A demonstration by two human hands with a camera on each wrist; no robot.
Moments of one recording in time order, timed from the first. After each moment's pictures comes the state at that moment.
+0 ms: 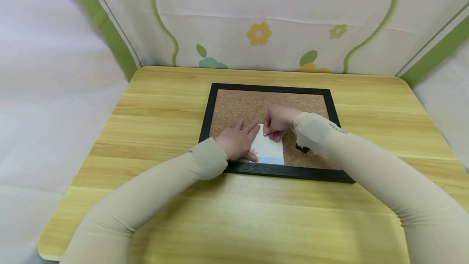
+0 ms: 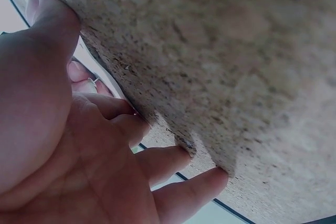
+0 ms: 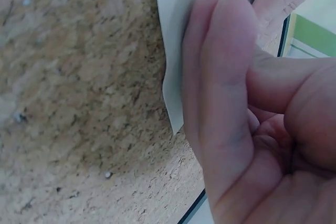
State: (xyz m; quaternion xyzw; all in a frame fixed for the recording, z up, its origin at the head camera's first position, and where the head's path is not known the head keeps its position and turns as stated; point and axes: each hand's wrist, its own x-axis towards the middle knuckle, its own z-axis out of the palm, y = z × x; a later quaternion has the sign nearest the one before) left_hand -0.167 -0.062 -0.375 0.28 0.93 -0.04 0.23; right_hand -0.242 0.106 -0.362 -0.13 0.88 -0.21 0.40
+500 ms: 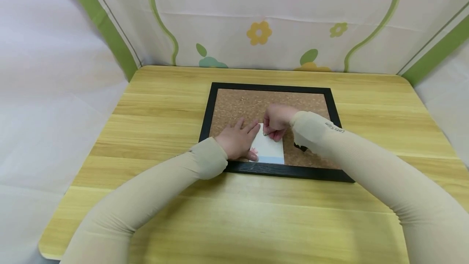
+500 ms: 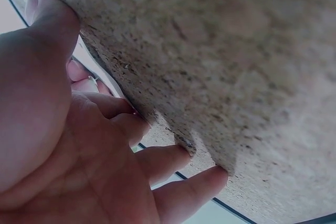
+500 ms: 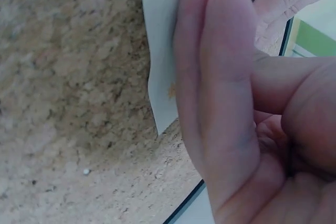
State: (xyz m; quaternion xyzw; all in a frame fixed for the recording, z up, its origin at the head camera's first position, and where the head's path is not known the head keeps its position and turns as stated) left_hand -0.169 -0.062 -0.378 0.28 0.93 -0.04 0.23; right_hand -0.240 0.100 -0.360 -0.14 0.89 -0.19 0.39
